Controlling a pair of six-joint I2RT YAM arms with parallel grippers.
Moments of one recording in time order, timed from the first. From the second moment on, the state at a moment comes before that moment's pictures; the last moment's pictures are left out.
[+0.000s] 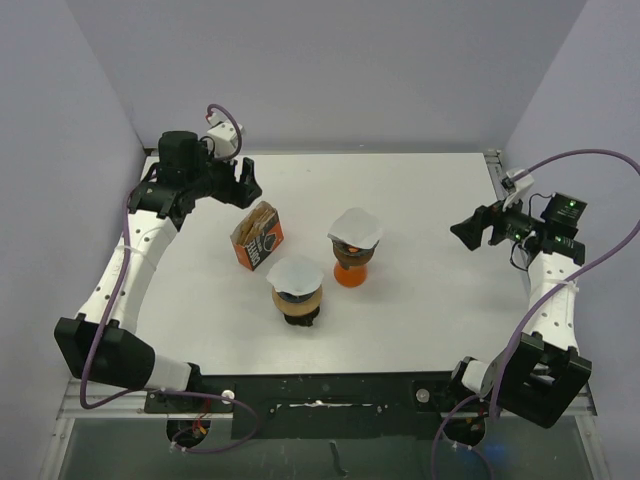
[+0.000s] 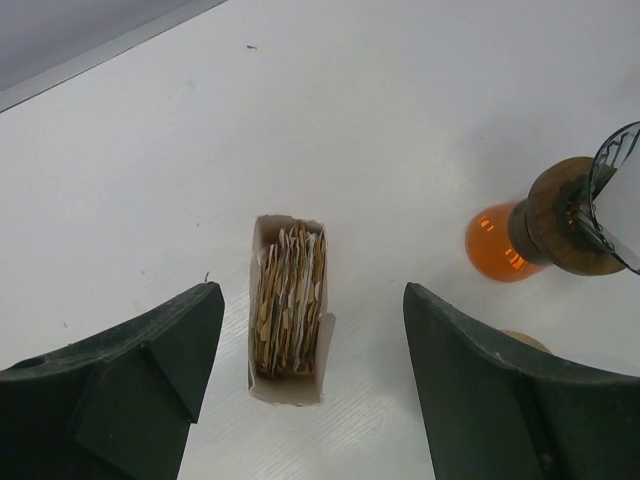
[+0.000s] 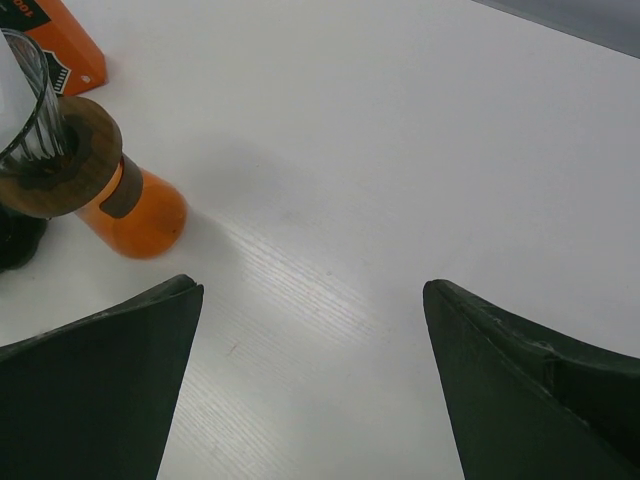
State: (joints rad) left arm -0.21 1.42 1.49 -0.59 0.37 0.08; right arm -0.47 1.22 1.05 -0.52 -1.00 -0.49
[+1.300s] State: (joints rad) left arm -0.27 1.44 1.28 -0.47 0.30 0.16; right arm -0.49 1.15 0.98 -0.47 -1.09 -0.50
